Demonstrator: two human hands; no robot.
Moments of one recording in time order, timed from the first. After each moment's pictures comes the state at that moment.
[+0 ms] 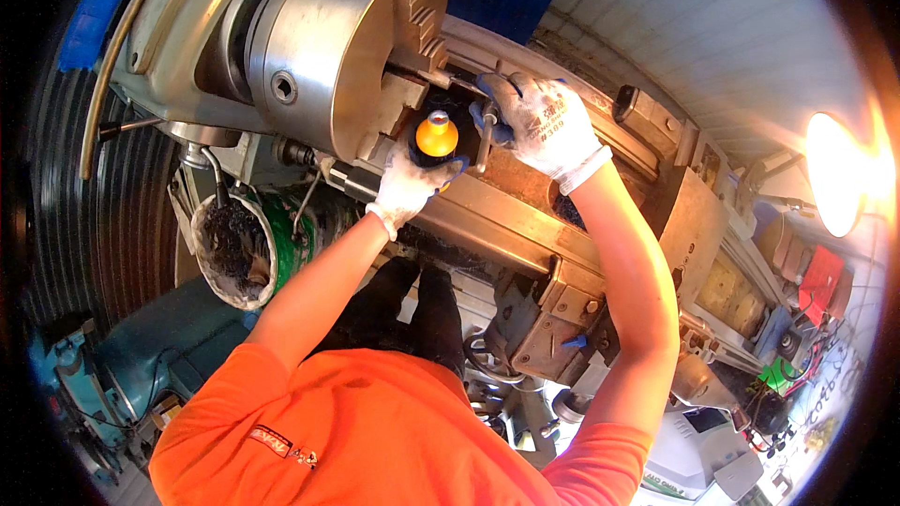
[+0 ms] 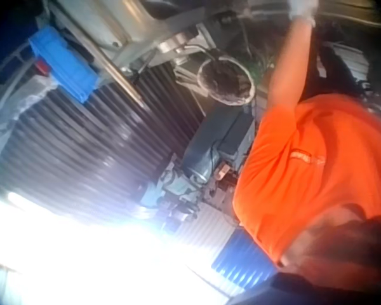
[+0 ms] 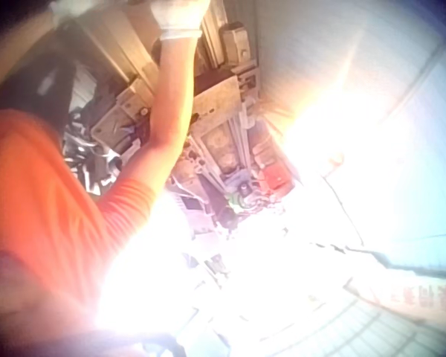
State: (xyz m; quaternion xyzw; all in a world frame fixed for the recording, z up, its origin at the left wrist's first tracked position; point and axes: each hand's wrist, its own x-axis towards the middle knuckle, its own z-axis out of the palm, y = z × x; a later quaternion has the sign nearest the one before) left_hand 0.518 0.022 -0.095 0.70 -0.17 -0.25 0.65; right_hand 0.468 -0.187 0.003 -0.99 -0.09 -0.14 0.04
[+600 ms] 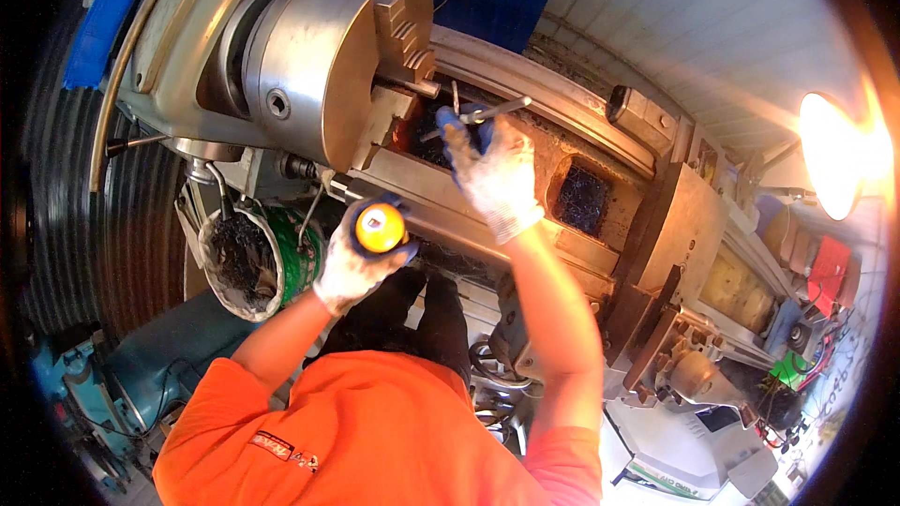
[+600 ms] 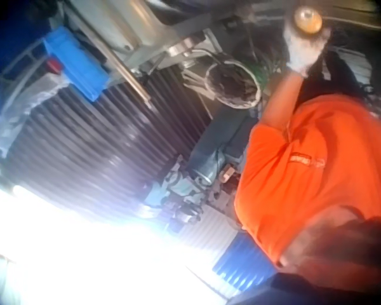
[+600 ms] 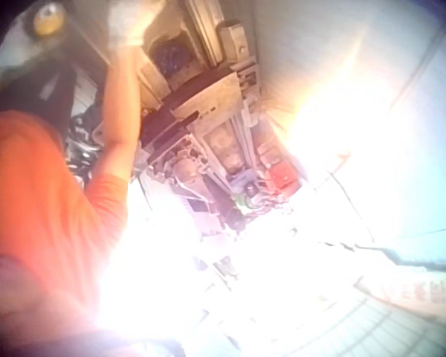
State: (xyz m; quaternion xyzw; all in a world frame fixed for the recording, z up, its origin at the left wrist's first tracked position) left_hand 0.470 0.126 -0.055 0.73 -0.22 -0.25 0.59; right_hand 0.450 -0.114 -0.027 -0.80 0.26 -0.15 0.52
